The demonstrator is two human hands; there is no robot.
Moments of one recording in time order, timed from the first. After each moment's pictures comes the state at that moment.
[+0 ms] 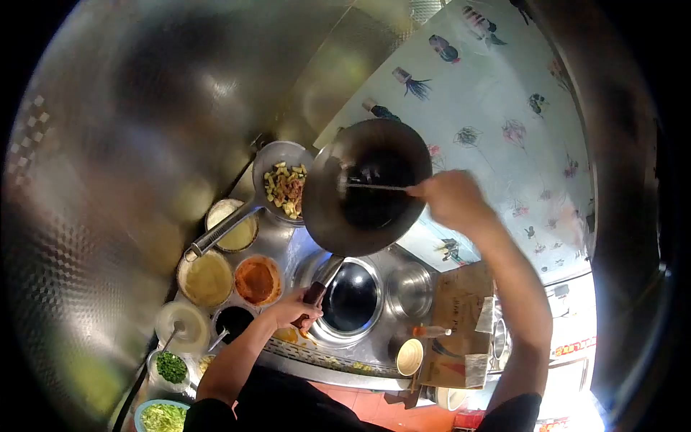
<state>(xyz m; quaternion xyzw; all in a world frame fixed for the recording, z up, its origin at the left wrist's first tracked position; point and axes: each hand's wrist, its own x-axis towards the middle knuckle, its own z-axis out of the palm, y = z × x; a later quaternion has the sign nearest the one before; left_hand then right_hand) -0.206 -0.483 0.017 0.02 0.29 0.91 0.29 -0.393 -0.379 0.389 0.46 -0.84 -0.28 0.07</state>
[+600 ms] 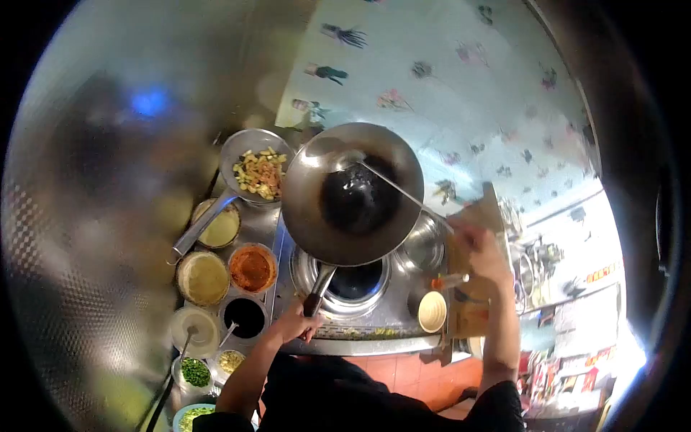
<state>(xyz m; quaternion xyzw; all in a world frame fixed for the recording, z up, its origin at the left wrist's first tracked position) -0.137 -0.429 0.015 0.00 0.49 0.82 0.29 -0.285 -0.134 0.339 0.20 -0.97 0.14 0.02</state>
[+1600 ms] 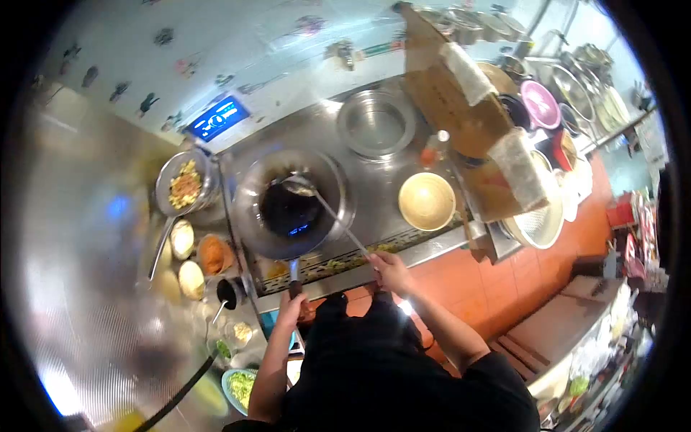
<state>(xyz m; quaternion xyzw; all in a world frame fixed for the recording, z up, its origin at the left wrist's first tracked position) -0.043 -0.187 -0.039 -0.32 0.65 0.63 0.27 -0.086 0.137 0.013 -0.22 -0.57 0.74 -0.28</state>
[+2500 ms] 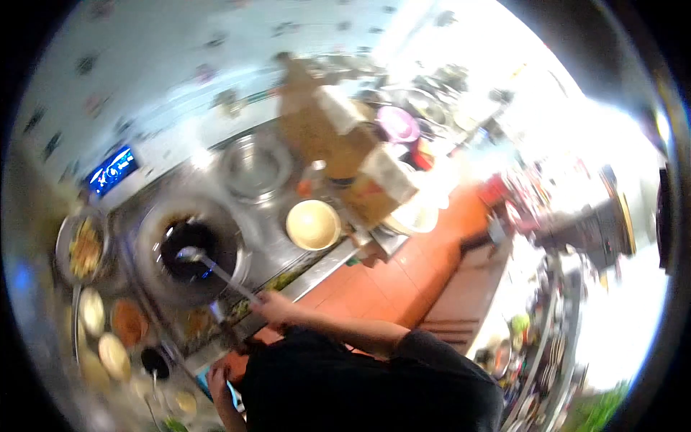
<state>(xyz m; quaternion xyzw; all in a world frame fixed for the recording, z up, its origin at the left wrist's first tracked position) 0.028 -0.267 -0.082 -0.35 0.60 0.72 0.08 -0.085 0.031 -0.005 -0.13 -0.77 0.55 -0.28</state>
